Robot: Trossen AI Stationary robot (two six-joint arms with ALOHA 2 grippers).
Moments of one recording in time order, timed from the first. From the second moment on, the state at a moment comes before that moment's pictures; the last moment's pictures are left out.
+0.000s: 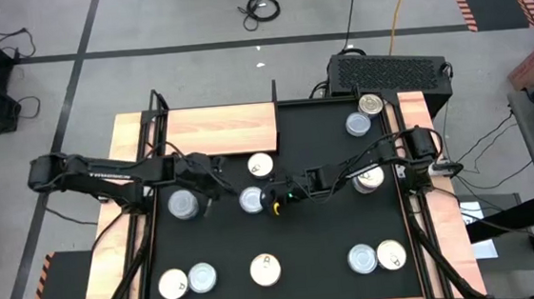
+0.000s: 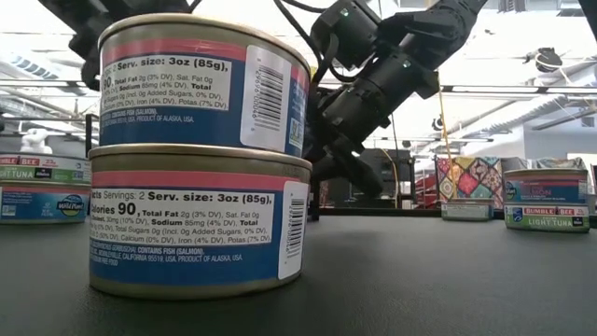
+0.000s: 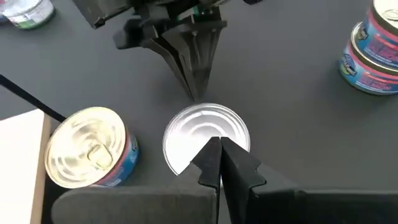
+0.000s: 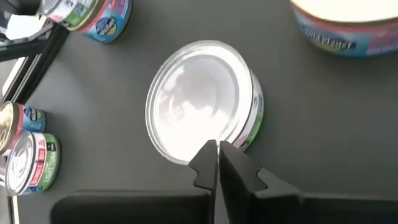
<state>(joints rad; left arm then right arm) 0.08 1.13 0.57 -0.12 0.23 0.34 0.07 1.92 1.07 0.11 0.10 0.99</state>
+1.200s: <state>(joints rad) 0.22 1.50 0.48 0.23 0.34 0.29 0.06 1.87 1.07 0.04 0.15 1.07</state>
